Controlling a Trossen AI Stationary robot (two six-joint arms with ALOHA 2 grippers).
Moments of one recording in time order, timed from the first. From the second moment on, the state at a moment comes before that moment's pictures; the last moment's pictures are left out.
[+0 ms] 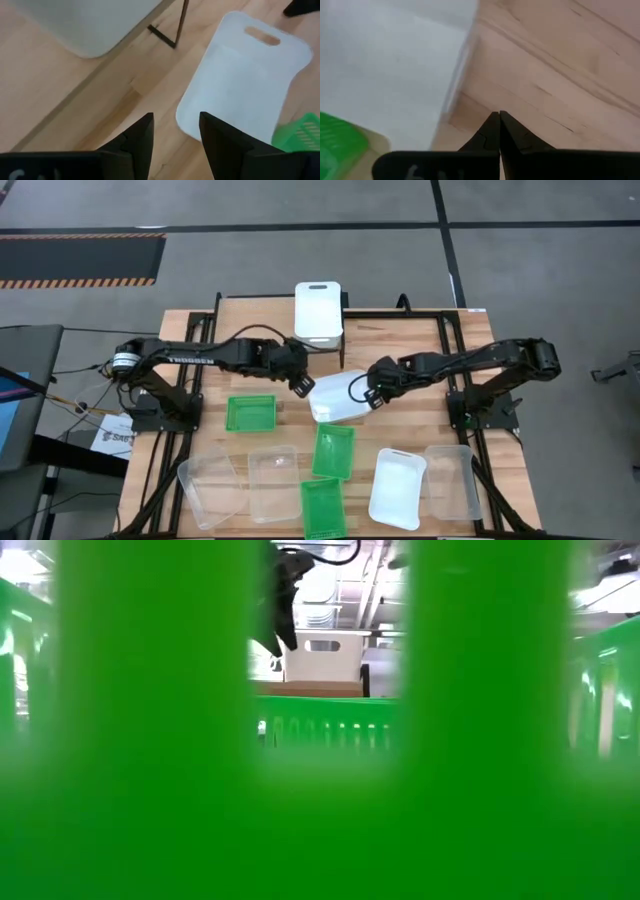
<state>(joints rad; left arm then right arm) 0.07 1.57 1.34 -0.78 -0.31 -0.60 -0.06 1.41 0.92 -0.80 0.18 0.95</state>
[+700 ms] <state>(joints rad) 0.02 1.76 1.34 -0.68 -0.34 -0.69 -0.21 1.41 0.92 -0.81 0.22 0.72</state>
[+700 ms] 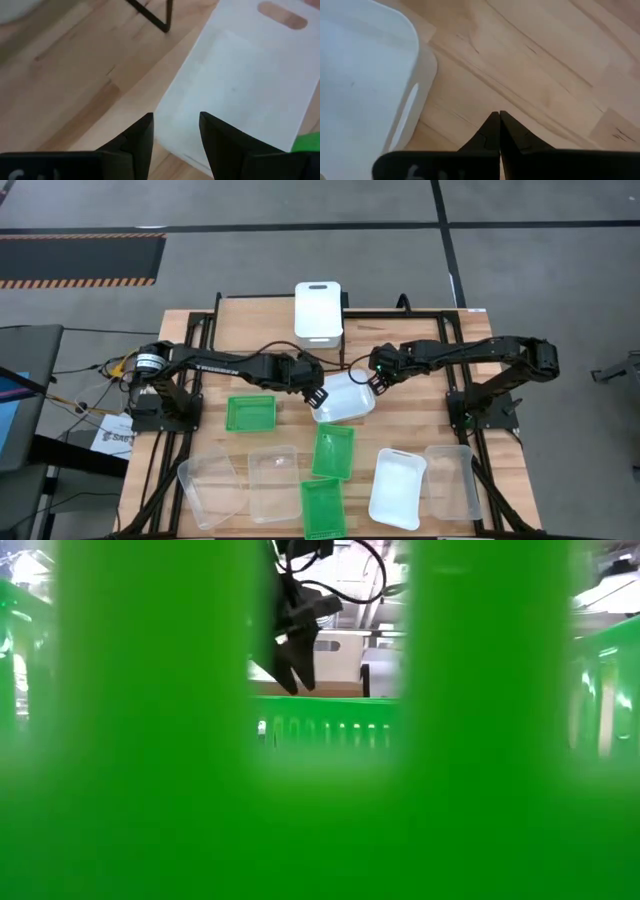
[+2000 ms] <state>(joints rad) 0.00 1.82 1.34 -0.75 0.05 -0.98 -0.19 1.43 0.89 -0.53 0.11 0.43</state>
